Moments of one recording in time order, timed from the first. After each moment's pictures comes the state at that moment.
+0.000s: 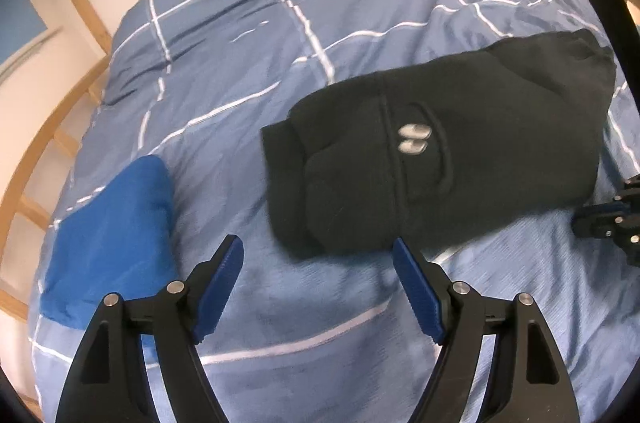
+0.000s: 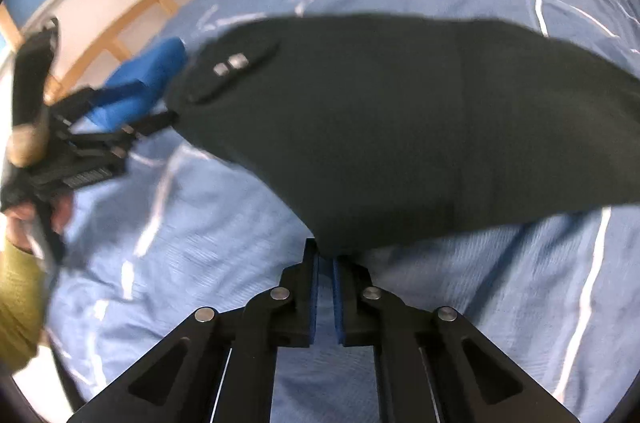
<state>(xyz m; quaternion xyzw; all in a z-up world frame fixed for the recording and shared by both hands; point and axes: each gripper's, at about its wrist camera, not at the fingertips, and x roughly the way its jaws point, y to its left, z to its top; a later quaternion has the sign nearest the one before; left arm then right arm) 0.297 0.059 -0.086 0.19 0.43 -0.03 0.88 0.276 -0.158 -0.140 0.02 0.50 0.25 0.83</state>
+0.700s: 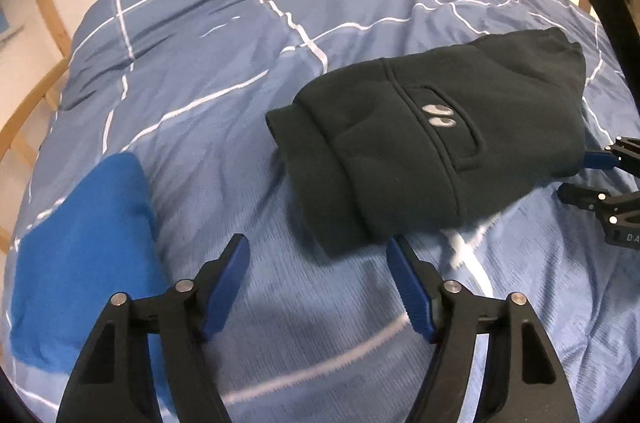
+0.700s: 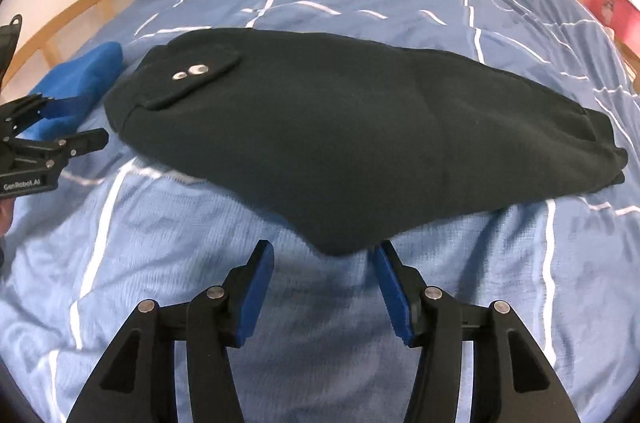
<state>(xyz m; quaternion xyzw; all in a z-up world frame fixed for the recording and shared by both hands) 0.322 0.105 -0.100 0.17 0.44 -0.14 0.87 0.276 -0.112 -0.131 -0.03 0.46 0.09 0.88</state>
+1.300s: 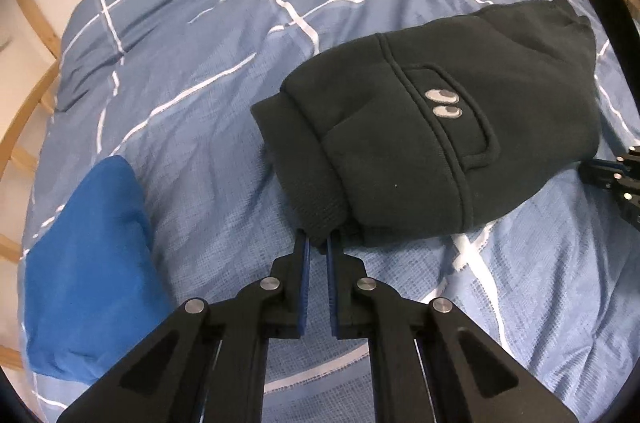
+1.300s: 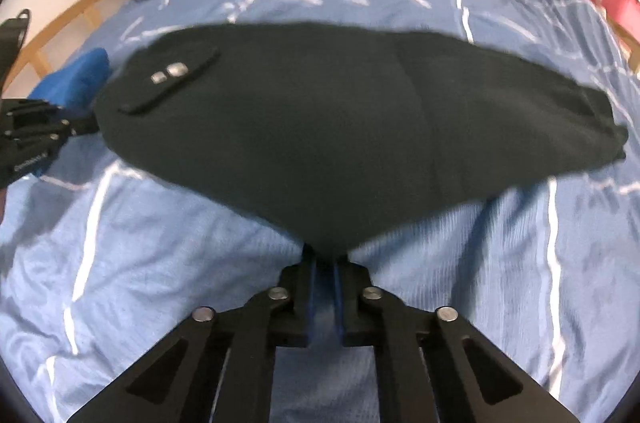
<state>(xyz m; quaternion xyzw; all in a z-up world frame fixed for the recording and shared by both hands) 0.332 0.087 -0.106 0.21 0.48 -0.12 0.85 0.275 -0.123 -0.145 0.00 0.48 0.07 0.87</state>
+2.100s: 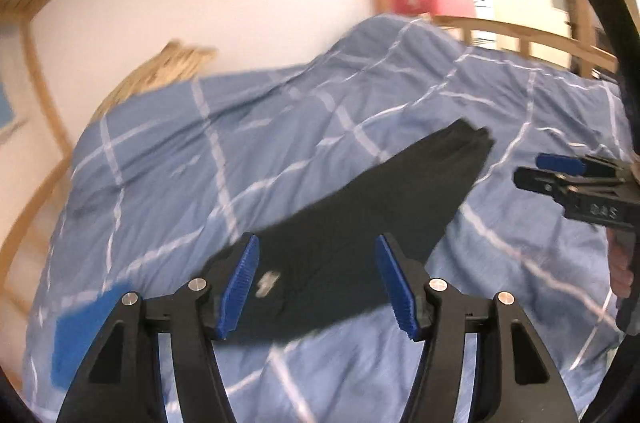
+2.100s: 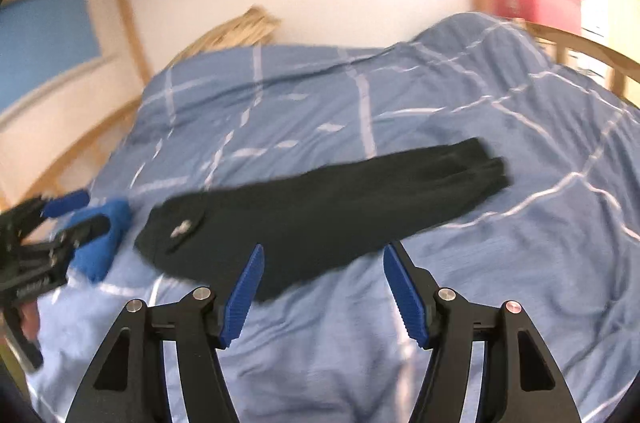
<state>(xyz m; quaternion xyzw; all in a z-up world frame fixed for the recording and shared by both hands) 0.225 -0.049 0.030 0.20 0.27 -0.20 0.92 0.185 -0.246 -0.032 0.12 0.30 0.02 0.95</state>
